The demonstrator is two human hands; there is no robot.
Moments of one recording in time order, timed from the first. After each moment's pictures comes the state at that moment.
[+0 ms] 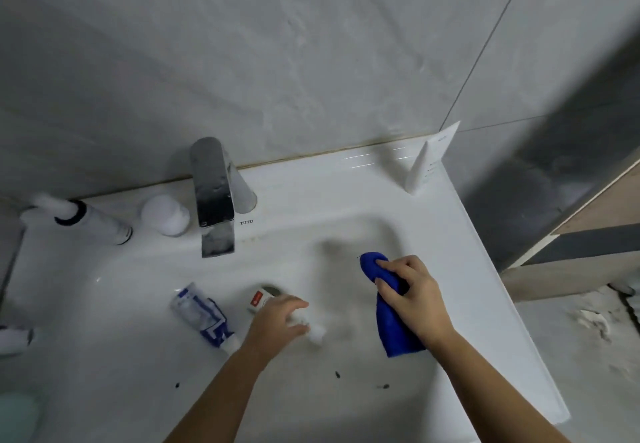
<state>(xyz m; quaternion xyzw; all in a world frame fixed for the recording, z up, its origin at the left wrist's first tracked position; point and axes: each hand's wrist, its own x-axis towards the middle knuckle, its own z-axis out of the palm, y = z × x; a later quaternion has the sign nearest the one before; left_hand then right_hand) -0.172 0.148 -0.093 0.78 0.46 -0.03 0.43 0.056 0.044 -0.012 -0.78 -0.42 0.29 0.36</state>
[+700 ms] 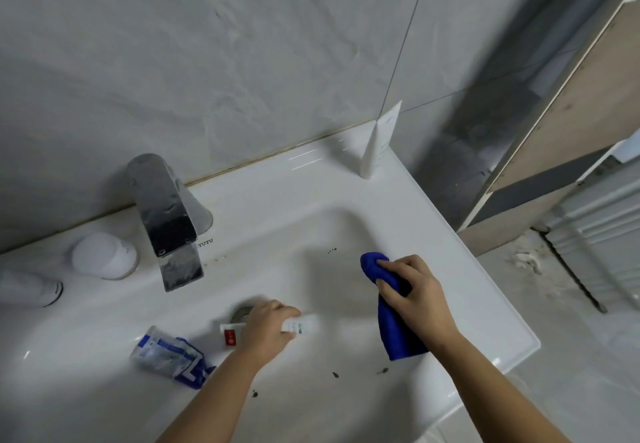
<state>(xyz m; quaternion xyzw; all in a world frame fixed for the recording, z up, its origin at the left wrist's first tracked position) -0.158 0.170 -0.128 0.89 0.32 -0.06 0.32 0.037 0.011 -0.004 -0.85 -0.34 0.21 0.35</state>
